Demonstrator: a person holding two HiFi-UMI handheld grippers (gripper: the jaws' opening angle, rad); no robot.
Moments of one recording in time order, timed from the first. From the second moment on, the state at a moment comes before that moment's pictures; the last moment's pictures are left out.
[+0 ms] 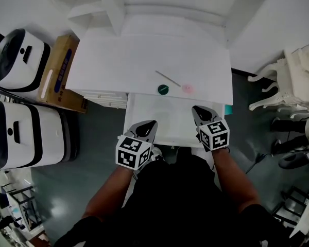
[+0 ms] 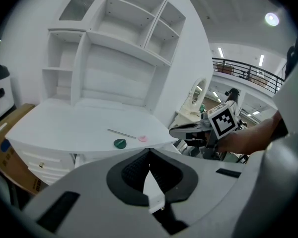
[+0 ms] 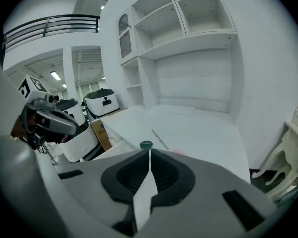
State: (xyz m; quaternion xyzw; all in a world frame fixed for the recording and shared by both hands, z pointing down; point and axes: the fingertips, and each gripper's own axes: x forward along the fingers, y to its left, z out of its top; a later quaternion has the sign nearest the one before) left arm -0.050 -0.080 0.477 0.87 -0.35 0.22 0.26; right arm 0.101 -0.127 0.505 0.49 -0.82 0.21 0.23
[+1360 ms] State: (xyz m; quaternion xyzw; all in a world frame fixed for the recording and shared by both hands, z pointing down) left arm -0.044 -0.098 0.507 0.82 -0.40 0.27 0.31; right arm 0.119 -0.252 0.636 0.44 -0.80 0.20 0.35
